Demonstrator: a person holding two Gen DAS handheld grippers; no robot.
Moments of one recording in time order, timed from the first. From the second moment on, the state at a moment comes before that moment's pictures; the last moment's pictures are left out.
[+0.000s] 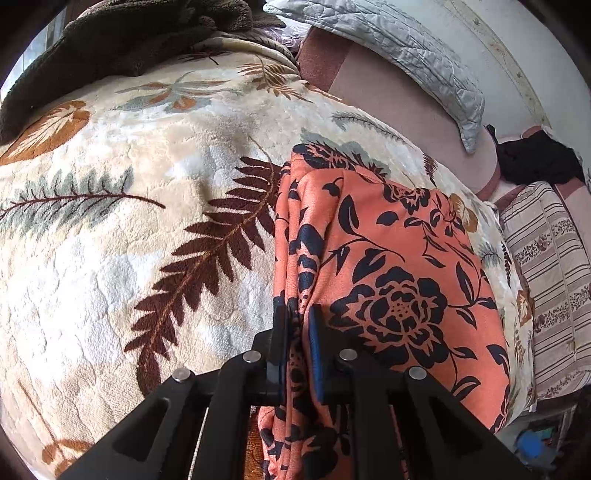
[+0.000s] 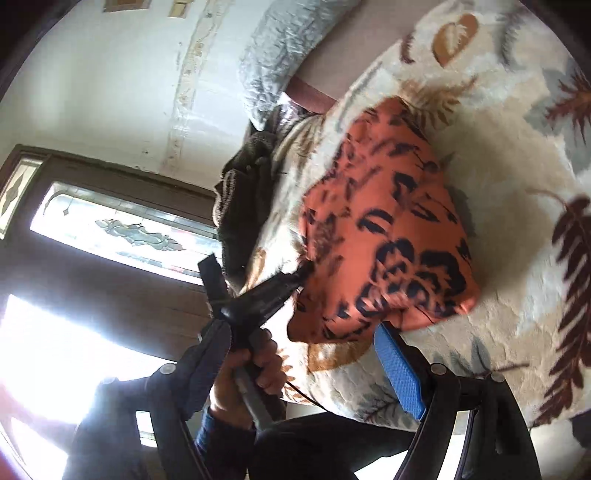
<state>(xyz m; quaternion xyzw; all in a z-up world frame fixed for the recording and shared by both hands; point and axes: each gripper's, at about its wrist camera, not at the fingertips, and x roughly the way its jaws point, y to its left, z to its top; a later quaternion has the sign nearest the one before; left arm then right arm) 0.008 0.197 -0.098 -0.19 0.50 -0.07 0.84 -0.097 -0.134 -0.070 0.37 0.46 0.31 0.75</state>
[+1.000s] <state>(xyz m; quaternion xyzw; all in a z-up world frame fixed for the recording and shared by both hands) -0.029 0.125 -0.094 -0.11 0.46 -0.09 0.87 -0.005 -0.177 -0.137 0.38 0.53 0.22 0.73</state>
